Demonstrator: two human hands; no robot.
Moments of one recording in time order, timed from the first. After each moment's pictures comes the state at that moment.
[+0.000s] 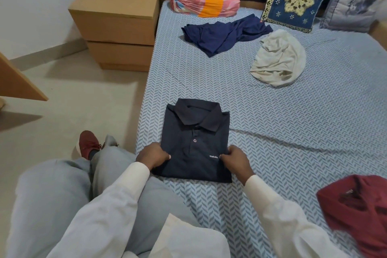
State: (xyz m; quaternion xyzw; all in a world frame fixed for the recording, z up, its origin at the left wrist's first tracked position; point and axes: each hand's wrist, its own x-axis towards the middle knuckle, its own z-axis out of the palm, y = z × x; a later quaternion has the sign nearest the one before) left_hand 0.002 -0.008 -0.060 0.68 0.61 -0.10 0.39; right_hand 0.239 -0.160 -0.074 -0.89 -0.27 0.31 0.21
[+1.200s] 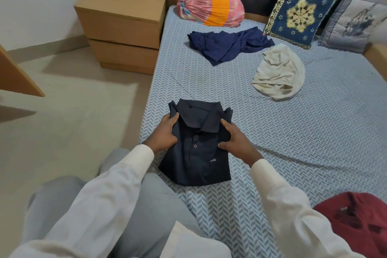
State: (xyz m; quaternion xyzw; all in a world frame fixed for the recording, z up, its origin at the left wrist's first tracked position) left_hand 0.029 0.041 -0.018 0.77 0.39 0.12 0.49; right_hand 0.259 -0.098 0.000 -0.78 -0.44 0.36 0.27
